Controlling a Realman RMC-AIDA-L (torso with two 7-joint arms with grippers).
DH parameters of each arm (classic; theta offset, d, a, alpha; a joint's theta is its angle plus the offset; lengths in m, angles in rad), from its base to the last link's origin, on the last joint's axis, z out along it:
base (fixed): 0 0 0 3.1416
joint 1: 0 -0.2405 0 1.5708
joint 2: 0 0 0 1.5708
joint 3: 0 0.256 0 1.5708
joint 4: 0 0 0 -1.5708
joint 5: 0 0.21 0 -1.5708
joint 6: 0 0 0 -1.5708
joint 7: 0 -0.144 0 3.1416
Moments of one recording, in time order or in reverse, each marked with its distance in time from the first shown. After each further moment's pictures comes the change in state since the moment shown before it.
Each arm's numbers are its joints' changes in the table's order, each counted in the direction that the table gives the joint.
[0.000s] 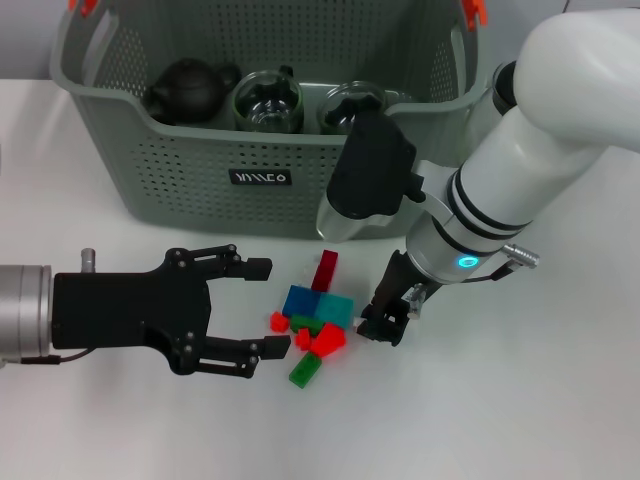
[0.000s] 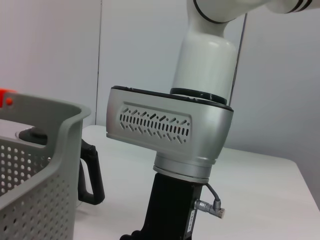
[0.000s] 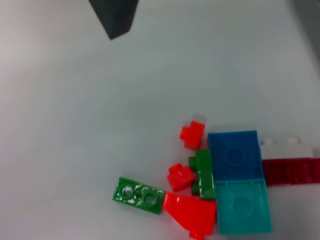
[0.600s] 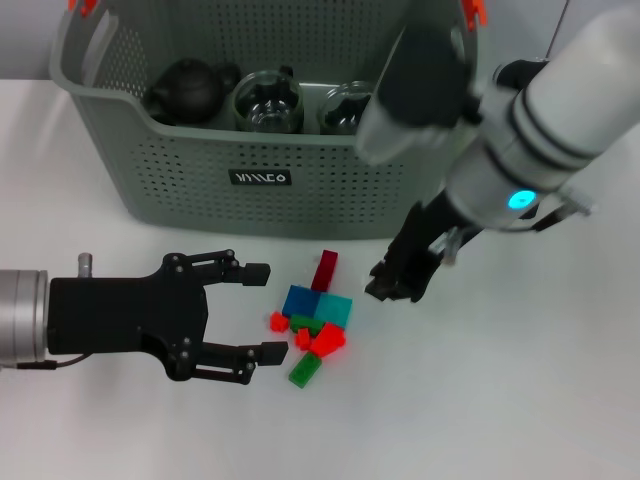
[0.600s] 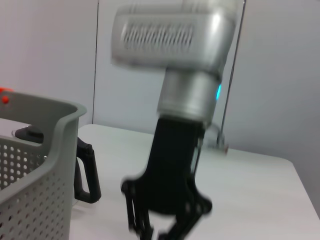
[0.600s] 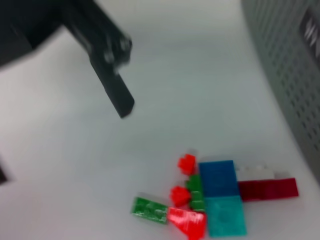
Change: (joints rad) left arm -0.007 0.000 -0.002 -0.006 0.003 0.014 0.002; right arm 0.106 -0.017 0.287 0.362 -0.125 -0.329 -0.006
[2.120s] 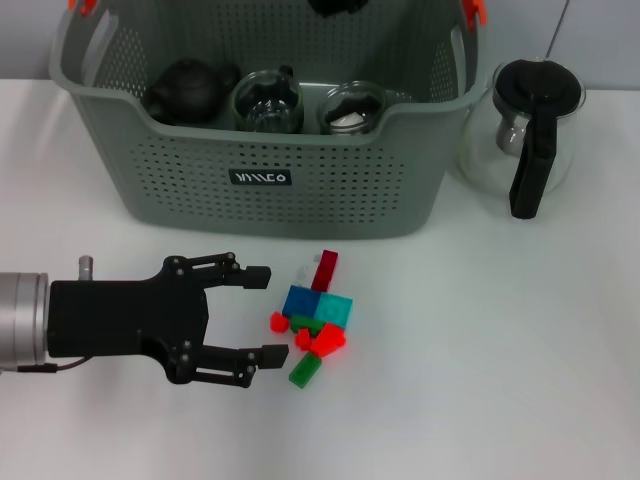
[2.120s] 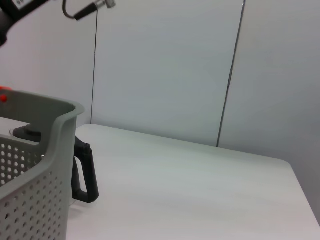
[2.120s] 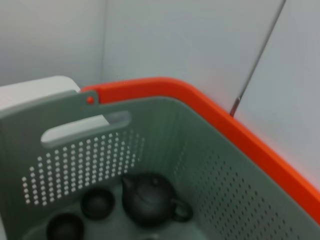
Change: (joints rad) left arm -0.002 0.000 0.000 0.005 0.000 0.004 0.001; right arm -0.223 -0.002 0.338 -0.104 -0.148 0.446 -0.035
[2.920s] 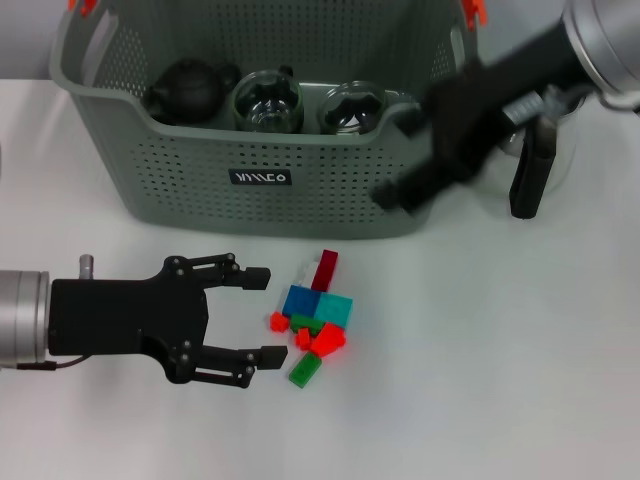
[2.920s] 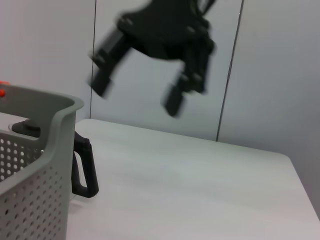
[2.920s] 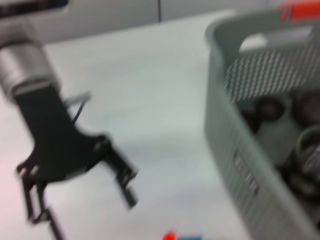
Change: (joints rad) left arm 0.007 0.002 0.000 -0.003 0.016 -0.003 0.000; right arm 0.292 -0.015 0.009 0.554 0.225 -0.749 0.064
